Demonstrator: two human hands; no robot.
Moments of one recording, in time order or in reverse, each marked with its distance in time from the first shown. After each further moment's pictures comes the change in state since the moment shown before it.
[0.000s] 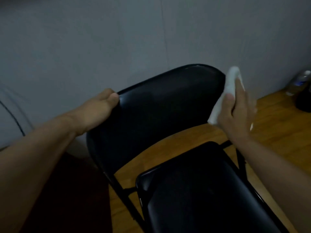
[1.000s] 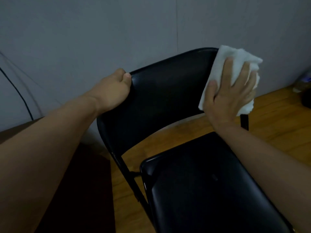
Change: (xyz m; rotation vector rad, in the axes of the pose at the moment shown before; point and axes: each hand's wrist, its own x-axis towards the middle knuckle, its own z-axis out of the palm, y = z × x) left_hand -0.012 0.011 0.013 0.161 0.115 0.022; right_hand -0.018 -0.043 0.038 -0.297 0.082 -0.028
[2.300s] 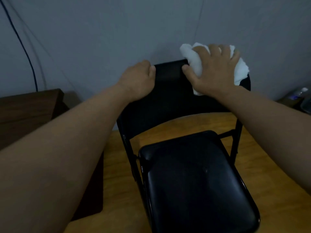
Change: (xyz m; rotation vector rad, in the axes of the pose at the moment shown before) left_hand -0.011 0.008 -0.002 -0.036 0.023 0.020; right_hand 0.068 -0.101 -0.040 -0.106 -0.328 -0.576
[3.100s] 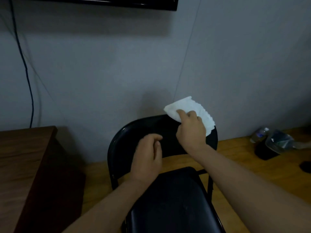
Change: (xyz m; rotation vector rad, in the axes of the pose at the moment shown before) left_hand -0.081 0.044 0.062 -0.495 0.339 0.161; right_hand -0.011 -0.034 -0.066 0.086 -0.238 0.199
